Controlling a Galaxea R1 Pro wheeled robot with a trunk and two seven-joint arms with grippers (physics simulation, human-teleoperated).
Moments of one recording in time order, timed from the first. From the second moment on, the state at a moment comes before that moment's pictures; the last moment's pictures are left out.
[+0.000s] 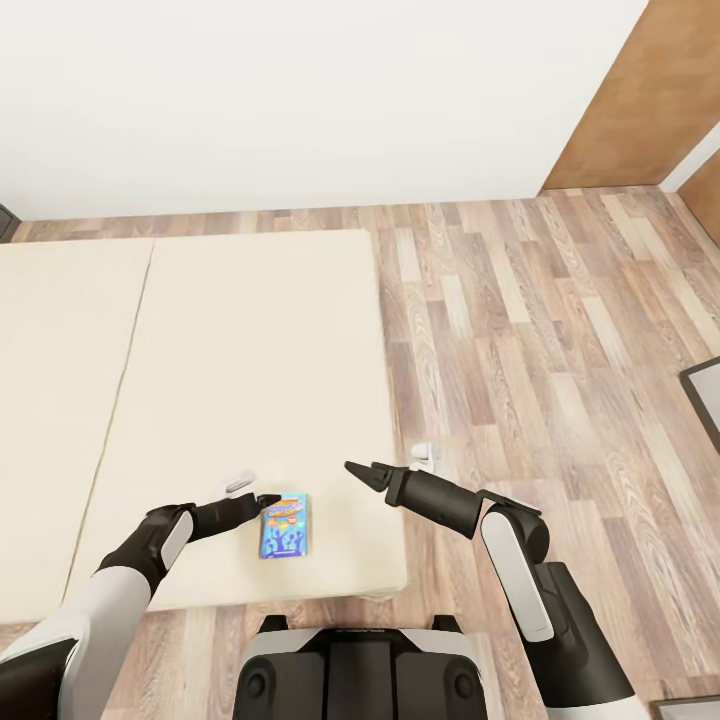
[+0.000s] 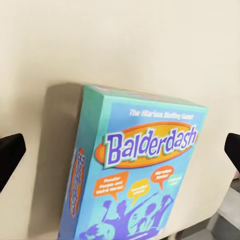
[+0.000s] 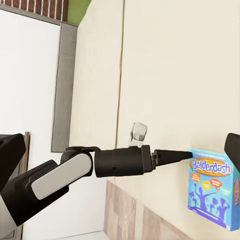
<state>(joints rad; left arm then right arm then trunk) -0.83 0.11 0.27 -0.42 0.07 0.49 -0.59 -0.45 0.07 0.12 -1.53 -0.57 0.79 0.53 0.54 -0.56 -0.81</state>
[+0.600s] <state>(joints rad) -0.83 0.10 0.27 -0.42 0.07 0.49 -0.59 -0.45 0.07 0.12 -1.53 -0.57 0.79 0.53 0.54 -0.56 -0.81</state>
